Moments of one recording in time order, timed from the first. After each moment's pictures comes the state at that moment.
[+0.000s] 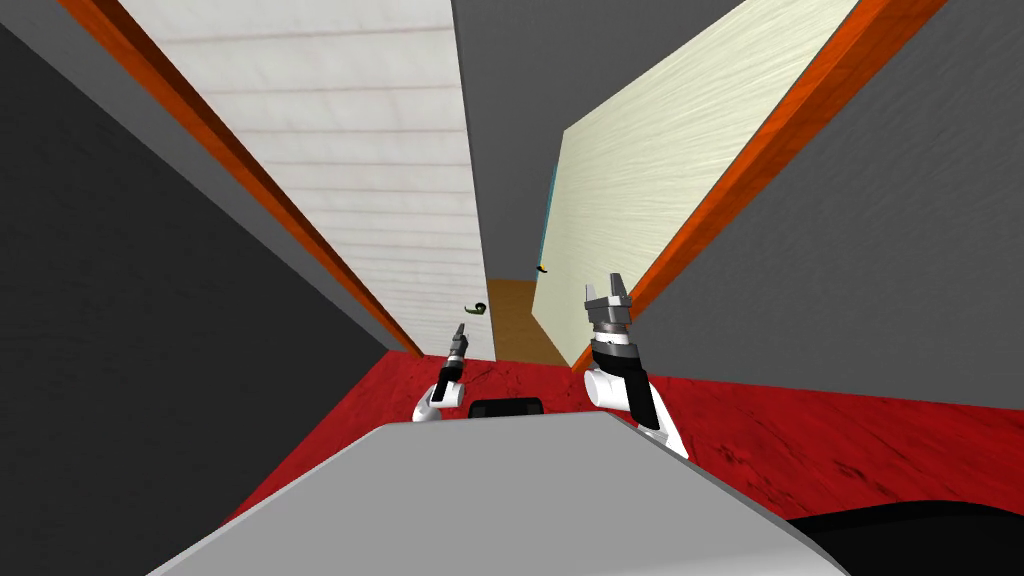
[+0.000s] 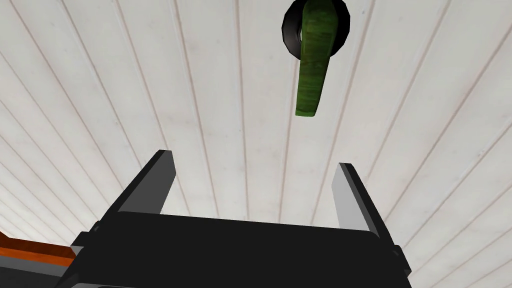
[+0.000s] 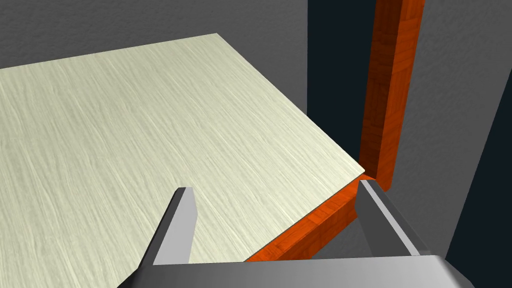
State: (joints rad) arm -0.02 0.02 0.01 -0.90 0.01 -0.73 -0.02
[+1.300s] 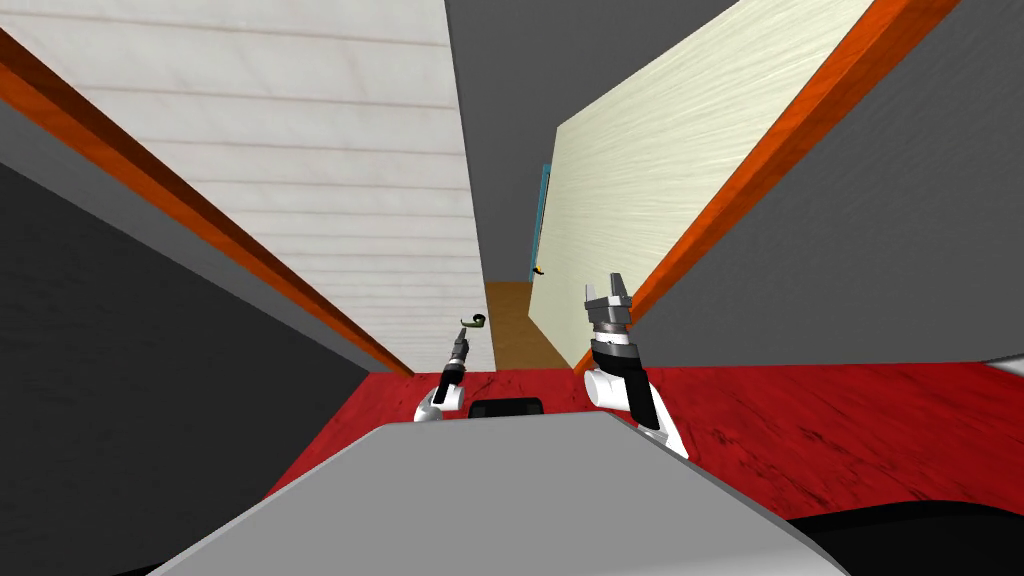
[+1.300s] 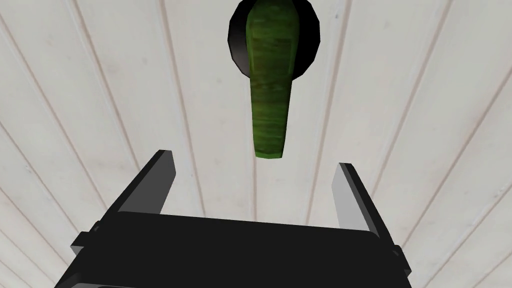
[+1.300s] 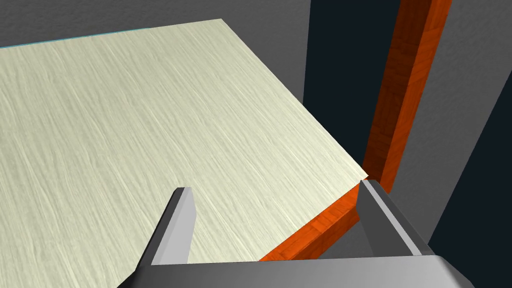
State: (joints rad) arm -0.09 0.03 0.01 -0.72 0.02 -0.78 -0.03
